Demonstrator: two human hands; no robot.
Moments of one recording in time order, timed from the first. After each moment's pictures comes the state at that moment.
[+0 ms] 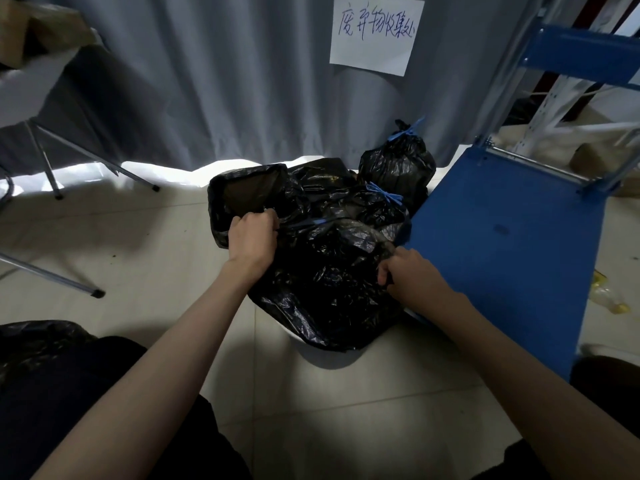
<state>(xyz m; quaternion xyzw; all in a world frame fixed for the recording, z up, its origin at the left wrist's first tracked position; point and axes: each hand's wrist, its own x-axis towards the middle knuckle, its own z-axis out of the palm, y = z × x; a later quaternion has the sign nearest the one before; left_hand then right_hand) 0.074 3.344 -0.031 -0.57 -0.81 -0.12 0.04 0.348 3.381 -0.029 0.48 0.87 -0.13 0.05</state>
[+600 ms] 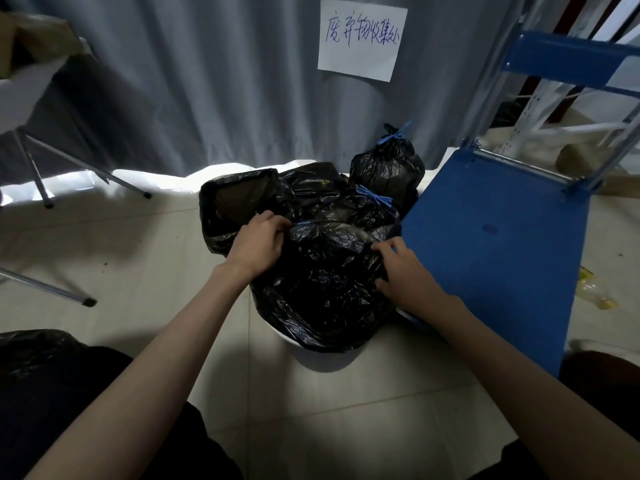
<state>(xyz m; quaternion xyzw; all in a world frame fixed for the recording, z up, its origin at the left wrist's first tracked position) 0.077 3.349 -0.035 -0.65 -0.74 -0.17 -0.06 0.357 3.382 -0.041 0.50 0.84 -0.20 -0.06</state>
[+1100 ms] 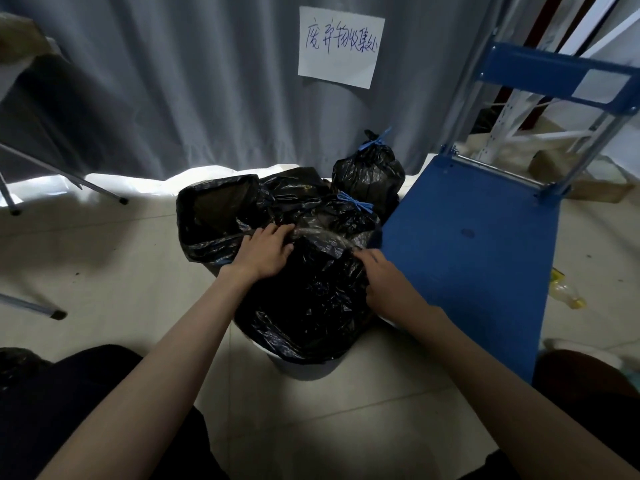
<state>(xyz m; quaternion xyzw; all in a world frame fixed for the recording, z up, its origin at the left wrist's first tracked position) 0.108 3.380 -0.046 -0.65 -0.74 -0.04 -0.13 0.364 3.379 -0.045 0.48 0.84 -0.23 -0.08</state>
